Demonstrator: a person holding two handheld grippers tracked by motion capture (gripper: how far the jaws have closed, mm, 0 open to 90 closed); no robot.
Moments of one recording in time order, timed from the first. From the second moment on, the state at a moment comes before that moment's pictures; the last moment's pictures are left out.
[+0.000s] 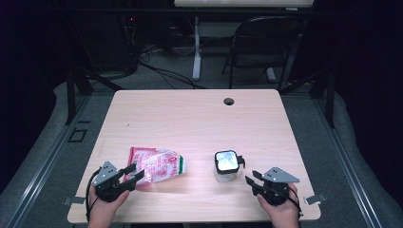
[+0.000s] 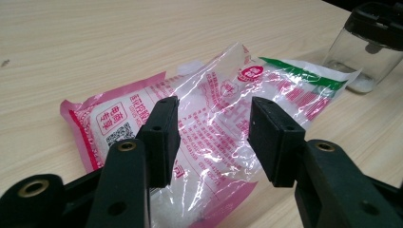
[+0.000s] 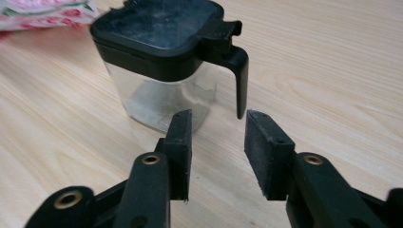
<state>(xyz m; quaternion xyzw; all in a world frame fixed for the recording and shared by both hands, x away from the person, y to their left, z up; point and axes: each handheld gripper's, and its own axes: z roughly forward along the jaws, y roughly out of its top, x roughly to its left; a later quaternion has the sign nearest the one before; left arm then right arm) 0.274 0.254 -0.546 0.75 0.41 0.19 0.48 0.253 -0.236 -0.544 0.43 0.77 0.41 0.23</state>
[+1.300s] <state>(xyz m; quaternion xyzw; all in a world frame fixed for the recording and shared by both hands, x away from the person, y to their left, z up) 0.233 0.287 -0.540 0.73 0.45 0.21 0.47 0.312 -0.207 -0.559 0.46 0.77 0.37 0.24</state>
